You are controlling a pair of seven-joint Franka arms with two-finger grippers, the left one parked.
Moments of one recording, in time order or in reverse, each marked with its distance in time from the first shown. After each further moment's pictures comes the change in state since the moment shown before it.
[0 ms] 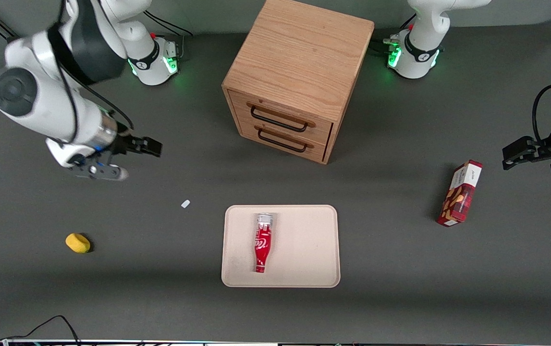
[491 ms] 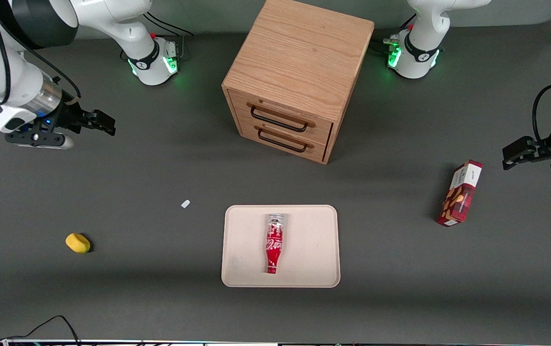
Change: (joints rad) arm -0.116 -0.198 0.001 -0.166 -0.087 0.006 -0.119
